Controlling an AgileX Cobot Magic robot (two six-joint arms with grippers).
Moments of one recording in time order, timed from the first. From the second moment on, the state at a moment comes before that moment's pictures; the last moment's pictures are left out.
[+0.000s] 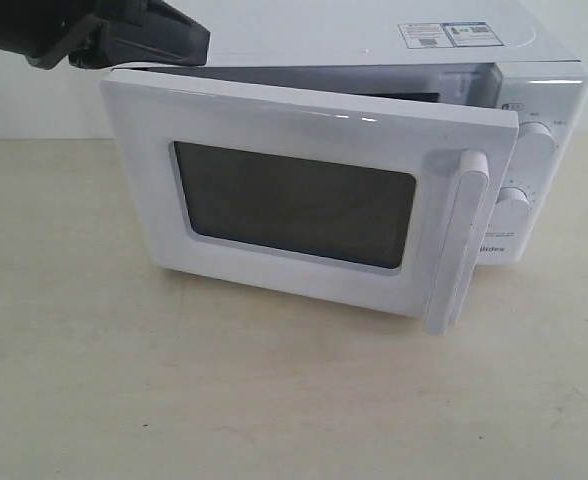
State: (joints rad) left arm -0.40 1.29 -1.13 -0.89 0.70 0.76; right arm 0.00 0.73 -0.62 -1.75 -0.53 1.83
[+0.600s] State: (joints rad) left arm -0.40 1.29 -1.13 -0.89 0.69 0.76; right arm 0.00 0.73 -0.63 -1.75 -0.68 1.84
